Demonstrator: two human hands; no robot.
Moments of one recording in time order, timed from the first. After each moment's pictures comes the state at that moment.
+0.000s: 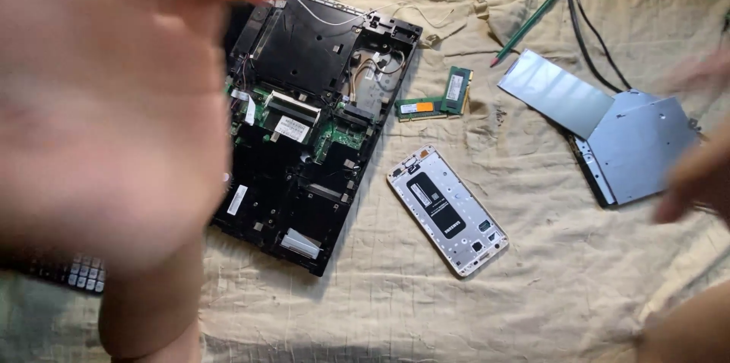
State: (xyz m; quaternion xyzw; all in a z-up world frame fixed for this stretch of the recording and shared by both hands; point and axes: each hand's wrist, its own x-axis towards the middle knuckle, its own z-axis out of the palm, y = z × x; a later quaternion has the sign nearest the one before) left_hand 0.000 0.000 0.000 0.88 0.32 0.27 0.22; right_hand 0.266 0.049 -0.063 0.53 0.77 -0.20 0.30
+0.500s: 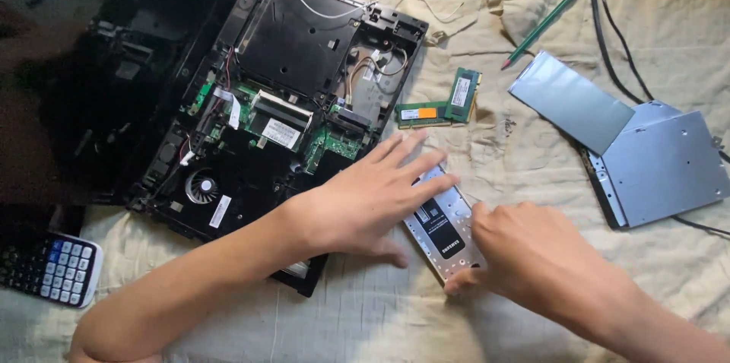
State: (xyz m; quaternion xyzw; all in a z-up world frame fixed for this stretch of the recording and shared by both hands) left_hand 0.041 0.016 -0.234 0.94 0.29 0.12 0.14; right_hand 0.275 0.003 -0.197 0.48 0.82 -0.15 0.28
